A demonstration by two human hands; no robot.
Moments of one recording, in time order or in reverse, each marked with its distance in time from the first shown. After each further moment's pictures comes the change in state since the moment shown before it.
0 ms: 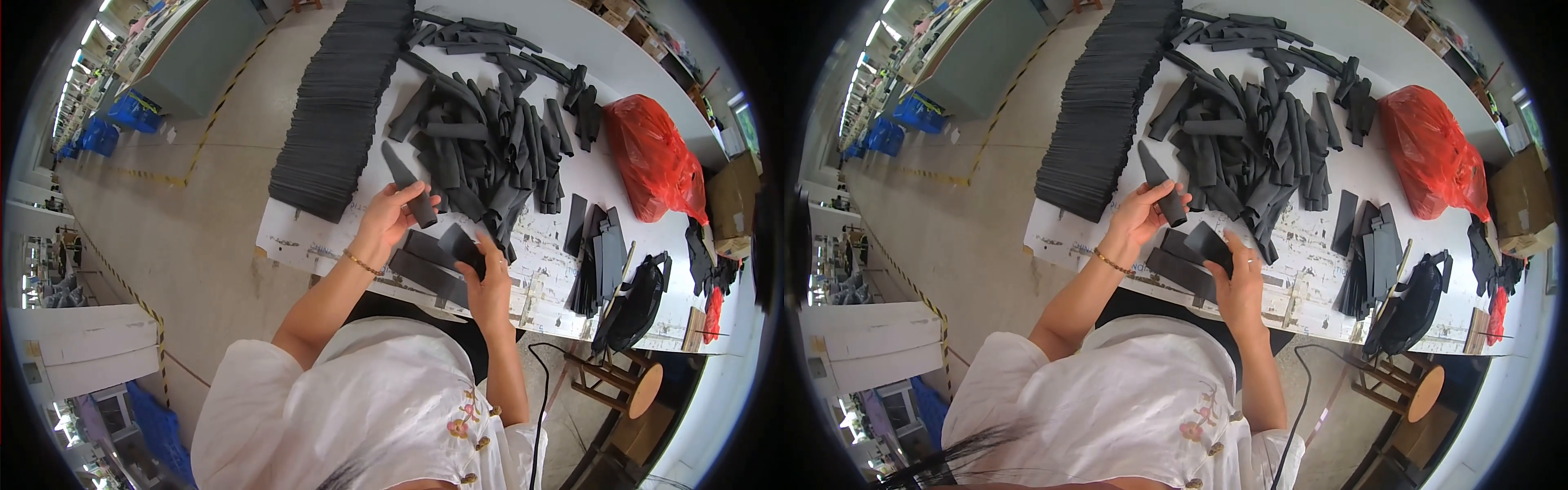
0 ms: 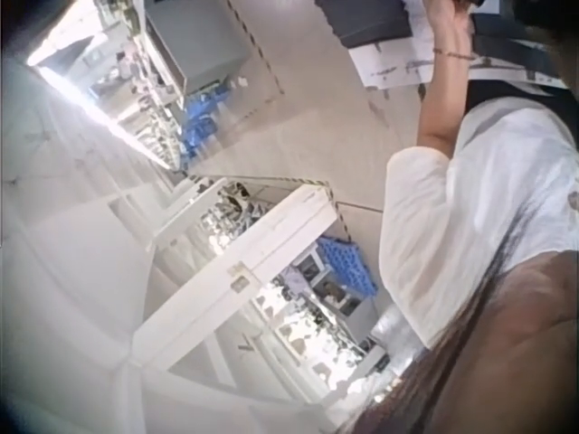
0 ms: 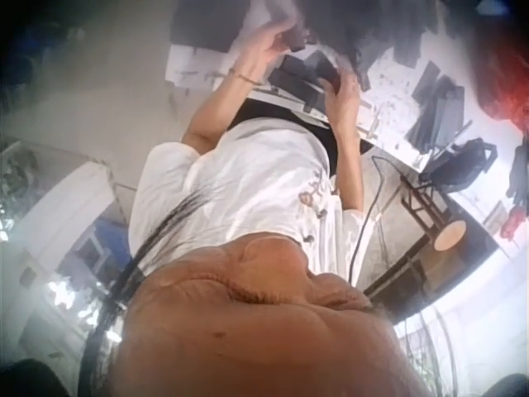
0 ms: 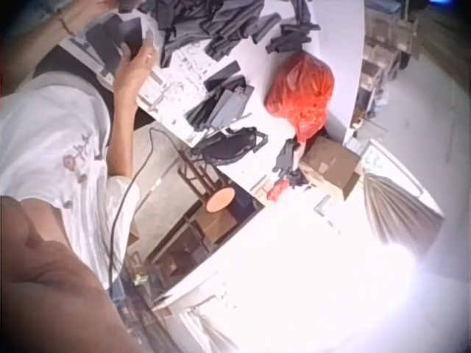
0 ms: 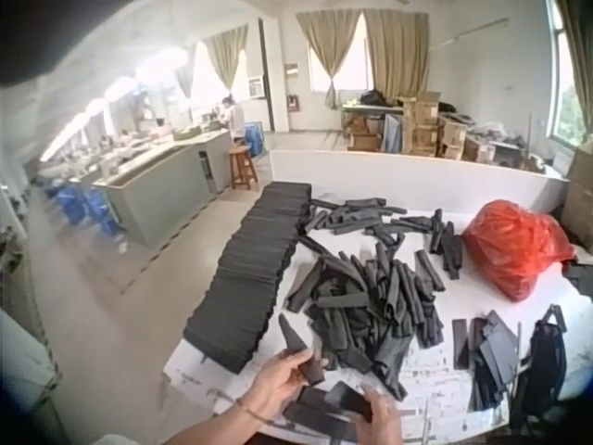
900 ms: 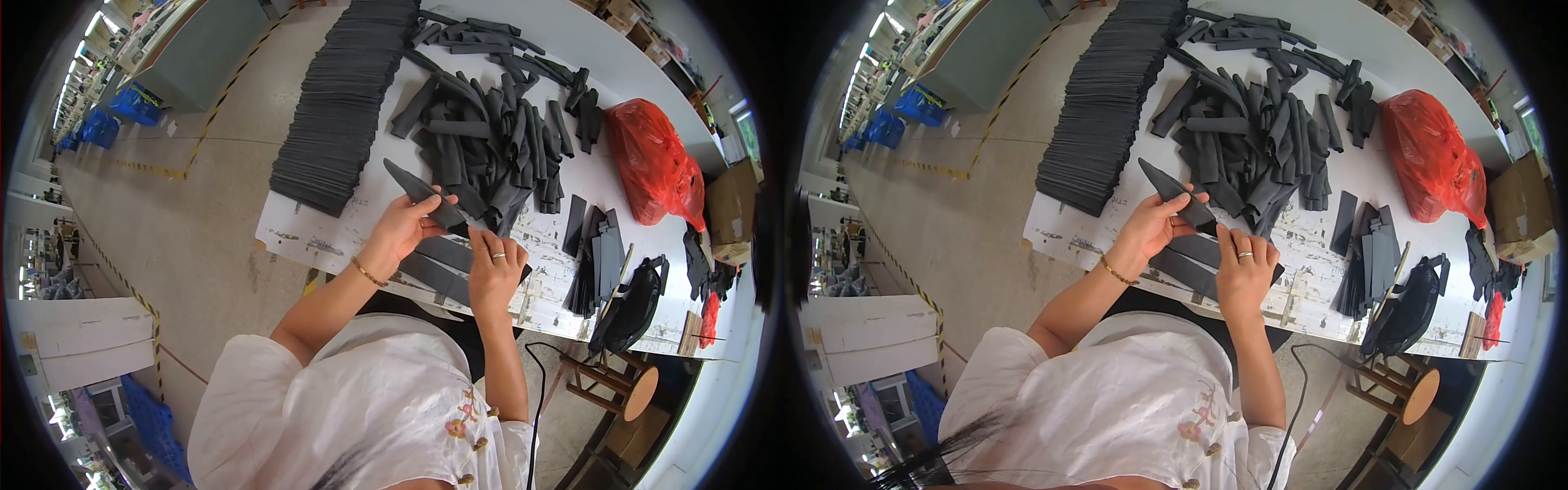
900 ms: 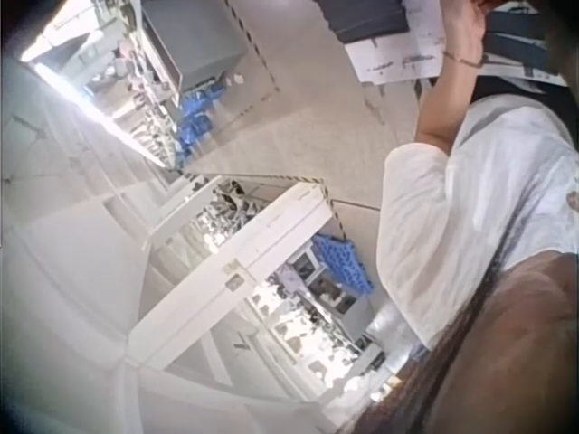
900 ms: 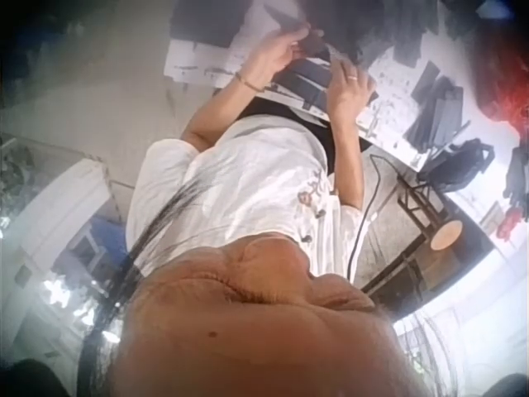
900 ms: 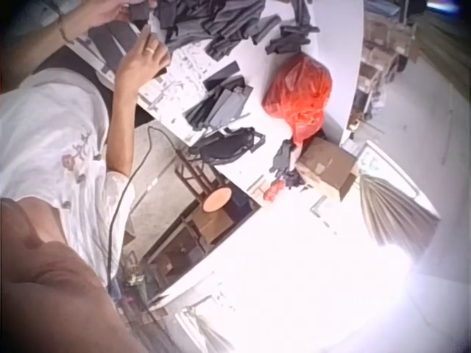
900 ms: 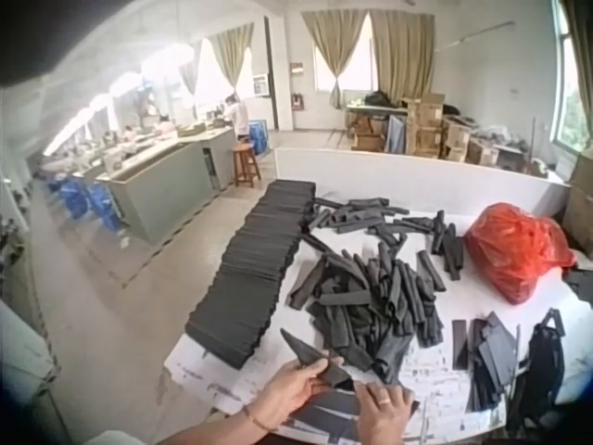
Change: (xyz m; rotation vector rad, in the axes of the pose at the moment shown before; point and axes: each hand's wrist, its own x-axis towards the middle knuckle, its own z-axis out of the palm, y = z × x) left_hand -0.024 -0.017 0.015 0.036 -0.158 -0.065; right_hand 0.016 0.001 -0.002 -0.586 0.168 -0.365
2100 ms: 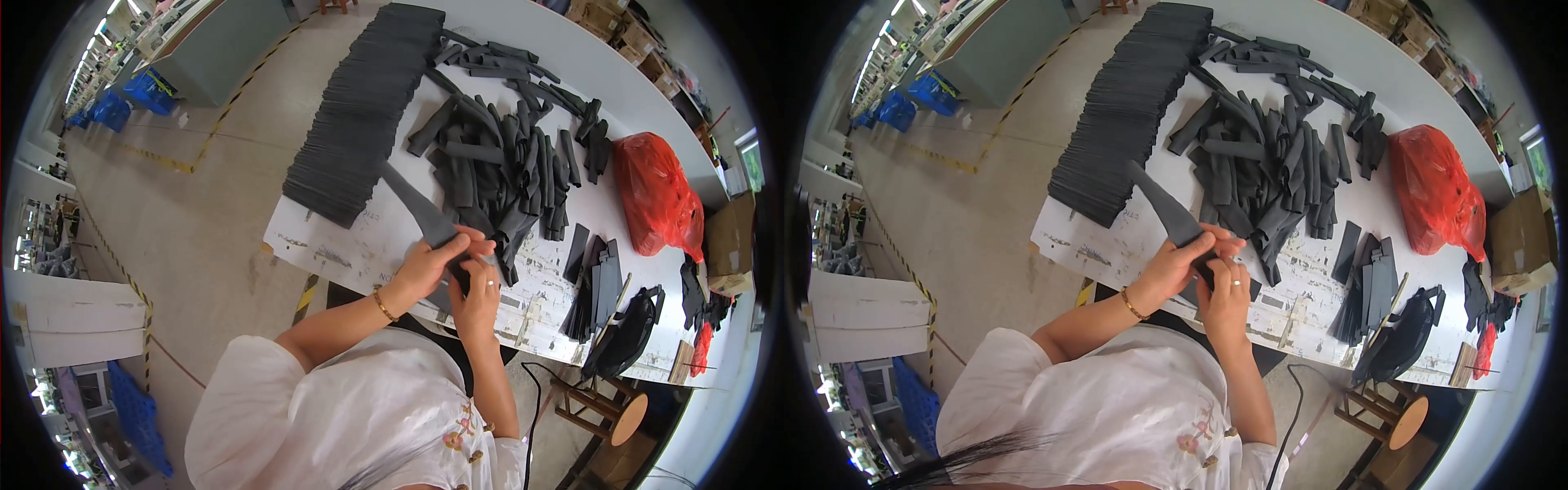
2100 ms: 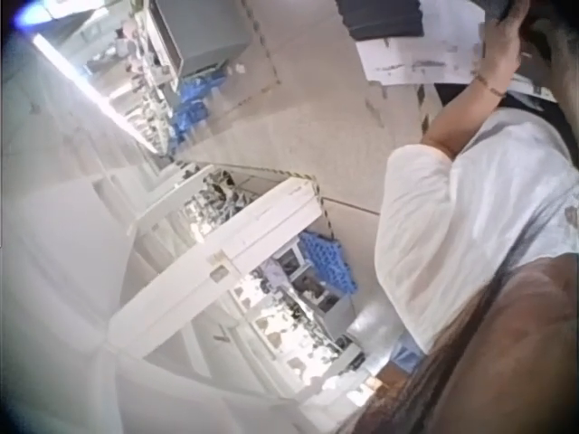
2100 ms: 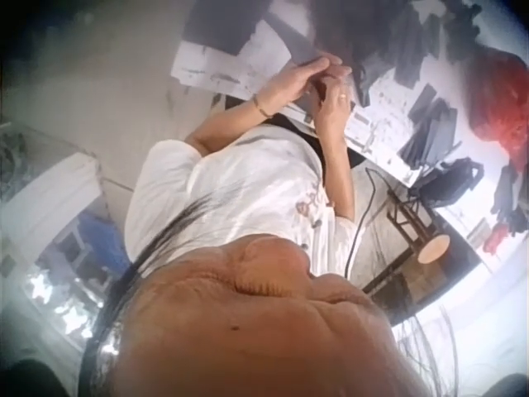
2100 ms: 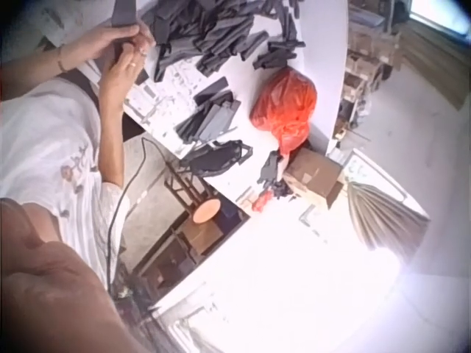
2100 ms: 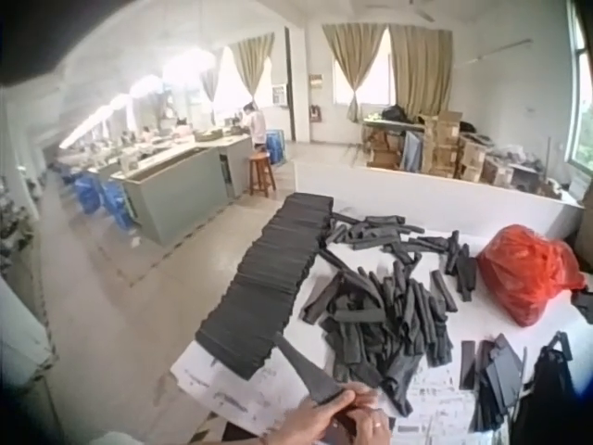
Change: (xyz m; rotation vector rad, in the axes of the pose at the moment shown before) left_hand -0.030 -0.019 0.030 0.057 -0.261 0.289; right_hand -0.005 -0.029 0.006 0.452 -0.074 0.065
